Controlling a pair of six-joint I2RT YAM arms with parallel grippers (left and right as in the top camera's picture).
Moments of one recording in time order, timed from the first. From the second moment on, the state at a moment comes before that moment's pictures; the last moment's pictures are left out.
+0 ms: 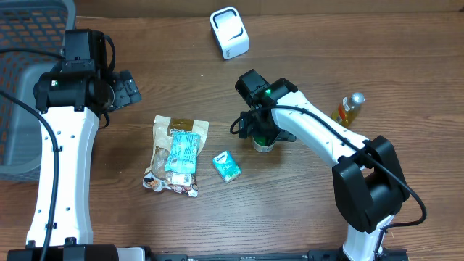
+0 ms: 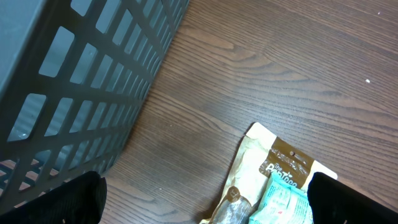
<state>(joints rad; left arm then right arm) 0.04 1.54 1.59 -1.17 -0.23 -0.36 0.58 1.97 1.51 -1.05 0.10 0.67</state>
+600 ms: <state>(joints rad) 0.04 1.54 1.59 -1.17 -0.23 -0.36 0.58 2.02 1.49 -1.00 0.10 0.67</state>
